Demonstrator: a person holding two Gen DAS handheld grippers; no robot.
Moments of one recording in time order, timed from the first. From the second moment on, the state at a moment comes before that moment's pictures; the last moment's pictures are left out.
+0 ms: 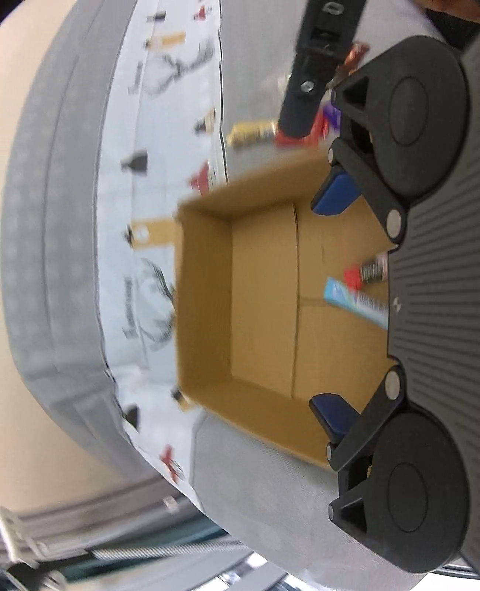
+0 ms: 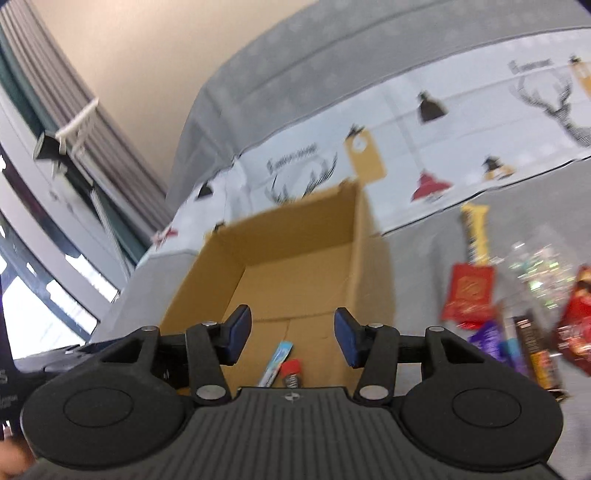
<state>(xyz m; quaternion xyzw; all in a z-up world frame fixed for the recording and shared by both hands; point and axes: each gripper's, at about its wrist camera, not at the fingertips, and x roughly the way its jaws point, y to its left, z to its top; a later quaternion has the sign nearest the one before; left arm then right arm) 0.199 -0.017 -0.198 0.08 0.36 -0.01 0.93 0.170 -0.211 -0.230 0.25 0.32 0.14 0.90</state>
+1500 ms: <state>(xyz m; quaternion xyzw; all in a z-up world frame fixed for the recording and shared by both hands) 0.237 -0.205 -0.373 0.08 0.45 -0.16 0.87 0.156 -0.377 -0.367 0.27 0.44 0.07 0.85</state>
